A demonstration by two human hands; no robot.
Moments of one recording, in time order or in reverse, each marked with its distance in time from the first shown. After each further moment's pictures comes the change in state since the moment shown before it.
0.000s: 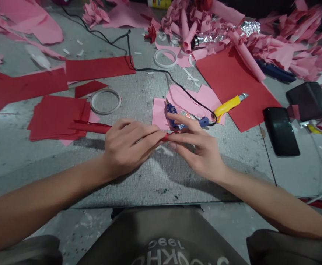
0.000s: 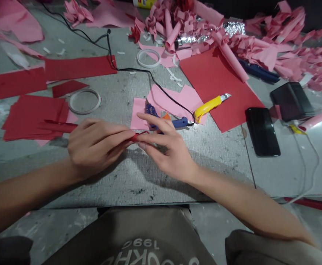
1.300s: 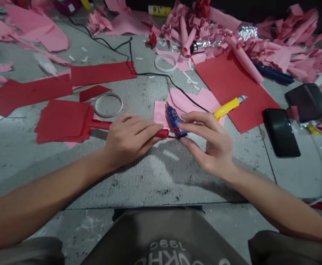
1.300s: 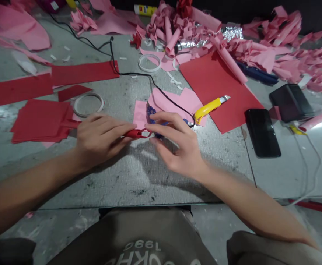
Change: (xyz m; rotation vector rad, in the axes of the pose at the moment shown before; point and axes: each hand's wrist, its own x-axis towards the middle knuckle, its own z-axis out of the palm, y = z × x) left_hand -0.002 -0.023 0.008 0.020 -0.073 0.012; right_hand 0.005 0.001 -0.019 -0.122 0.115 -0.184
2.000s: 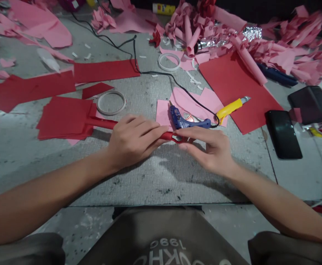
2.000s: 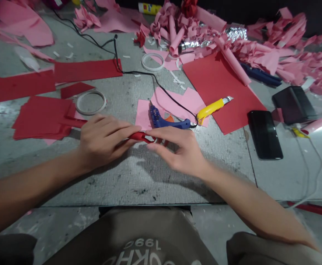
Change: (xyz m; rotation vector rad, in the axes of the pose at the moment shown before) left_hand 0.001 0.008 -0.003 0.034 -0.001 -0.005; right_hand -0.003 0.002 0.002 0.105 -0.099 0.123
